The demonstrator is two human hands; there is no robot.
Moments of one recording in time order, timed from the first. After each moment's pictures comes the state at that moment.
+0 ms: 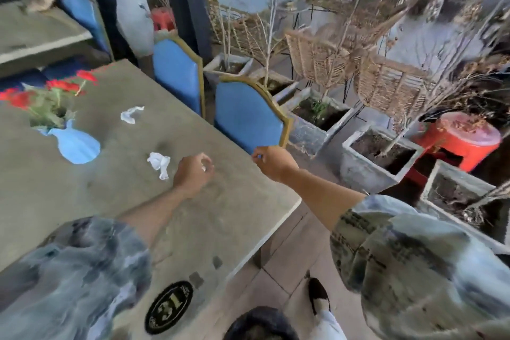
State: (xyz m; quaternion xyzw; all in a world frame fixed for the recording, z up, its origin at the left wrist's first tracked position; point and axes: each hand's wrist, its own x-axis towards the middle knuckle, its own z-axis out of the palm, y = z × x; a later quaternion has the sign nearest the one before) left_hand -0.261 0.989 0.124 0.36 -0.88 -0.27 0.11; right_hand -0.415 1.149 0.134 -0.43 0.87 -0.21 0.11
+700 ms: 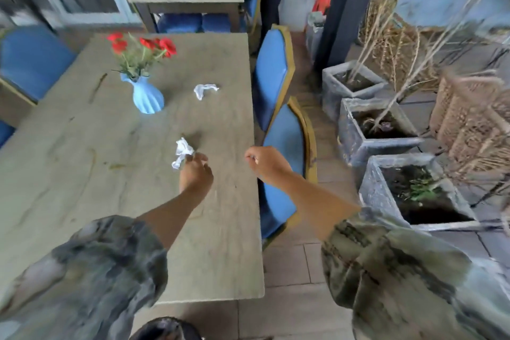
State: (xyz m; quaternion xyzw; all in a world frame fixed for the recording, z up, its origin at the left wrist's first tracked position) left_hand -0.387 0.970 0.094 0.69 -0.65 -0.21 0.24; right_hand -0.578 0.990 0.133 -0.69 0.65 -0.18 0.25
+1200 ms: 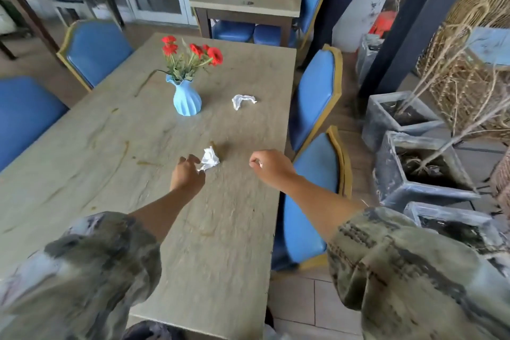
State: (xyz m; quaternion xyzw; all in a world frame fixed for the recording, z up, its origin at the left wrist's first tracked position) left_hand -0.322 0.921 0.083 0.76 -0.58 -0.18 0.22; right_hand -0.553 0.906 0.129 -0.78 0.57 -0.14 0.22
